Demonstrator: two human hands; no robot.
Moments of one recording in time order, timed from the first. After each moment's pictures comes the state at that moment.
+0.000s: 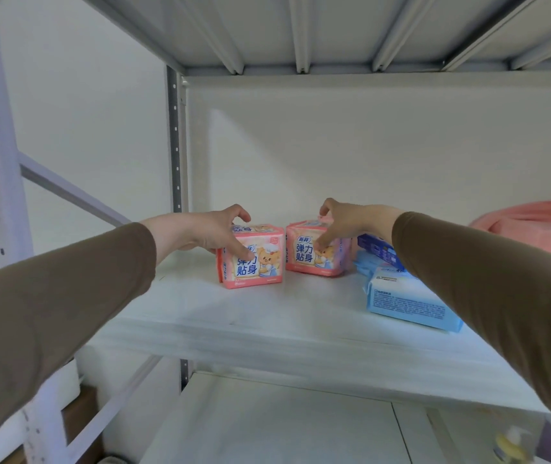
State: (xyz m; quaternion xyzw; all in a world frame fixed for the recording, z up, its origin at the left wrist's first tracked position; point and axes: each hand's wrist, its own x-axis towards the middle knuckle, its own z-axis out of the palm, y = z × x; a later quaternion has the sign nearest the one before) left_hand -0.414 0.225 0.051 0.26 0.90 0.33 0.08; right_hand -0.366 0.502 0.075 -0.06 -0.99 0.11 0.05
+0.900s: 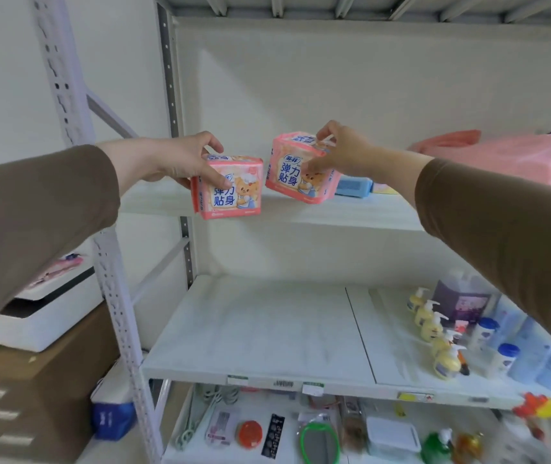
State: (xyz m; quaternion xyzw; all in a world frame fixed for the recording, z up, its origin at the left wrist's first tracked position) left_hand -0.186 0.125 0.038 0.28 0.89 0.36 0.04; right_hand -0.101 0.414 0.048 -0.07 -0.95 0.24 0.21
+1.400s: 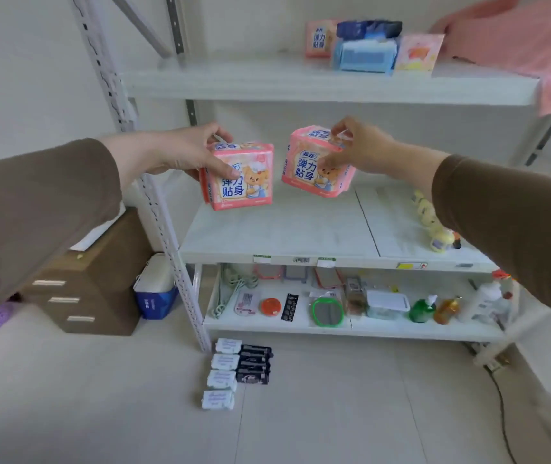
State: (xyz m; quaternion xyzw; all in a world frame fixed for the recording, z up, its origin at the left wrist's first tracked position) left_hand -0.087 0.037 -0.103 0.28 0.89 0.33 0.17; right_hand 0.012 0.338 -0.119 -0.13 -0.94 0.29 0.10
